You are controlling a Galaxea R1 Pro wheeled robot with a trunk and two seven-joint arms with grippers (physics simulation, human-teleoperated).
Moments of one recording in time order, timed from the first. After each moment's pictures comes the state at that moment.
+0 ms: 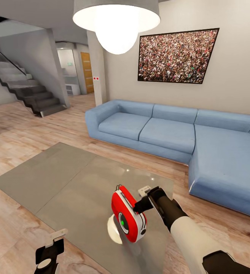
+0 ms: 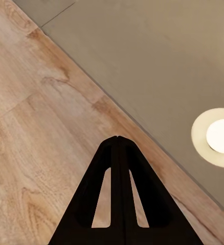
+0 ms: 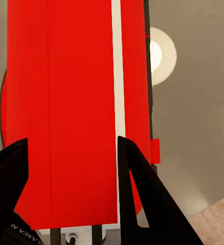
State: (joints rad) left arm -0.23 -0.14 0.45 -0.91 -0.24 0.08 0.19; right arm -0.79 0.14 0.20 -0.61 0.31 0.78 0.42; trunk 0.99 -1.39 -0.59
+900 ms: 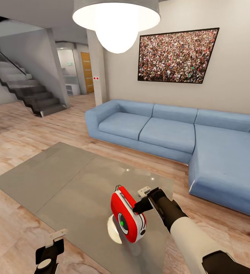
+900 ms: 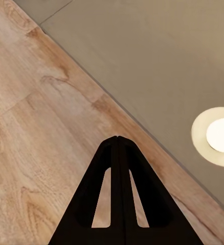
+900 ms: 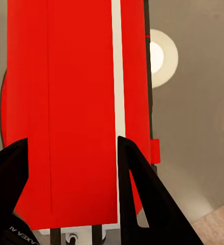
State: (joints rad) left arm -0.23 -0.14 0.45 -0.91 -0.24 0.08 0.19; right arm -0.79 0.14 0.20 -0.60 0.31 0.75 0.42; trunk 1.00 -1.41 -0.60
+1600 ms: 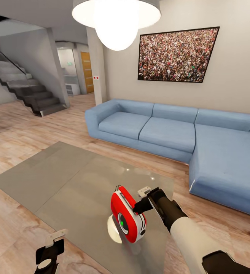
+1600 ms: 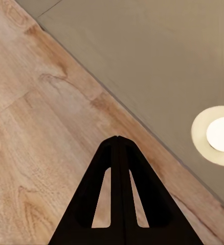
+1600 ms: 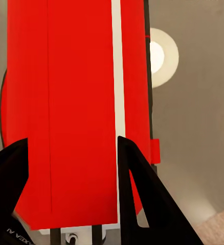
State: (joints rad) left arm -0.23 -0.14 0.45 -0.91 -0.24 0.08 0.19; right arm -0.79 0.14 0.20 -0.60 0.31 0.75 0.42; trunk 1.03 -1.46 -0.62
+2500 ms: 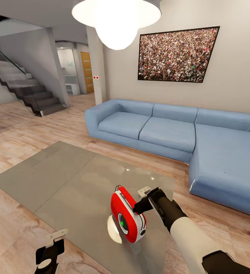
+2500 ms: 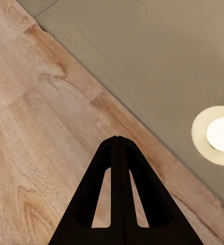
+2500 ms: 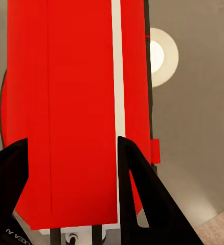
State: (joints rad) left arm -0.23 -0.14 0.45 -0.91 -0.25 0.08 0.19; right arm -0.79 0.14 0.20 -0.60 0.31 0.75 0.42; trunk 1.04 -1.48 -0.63
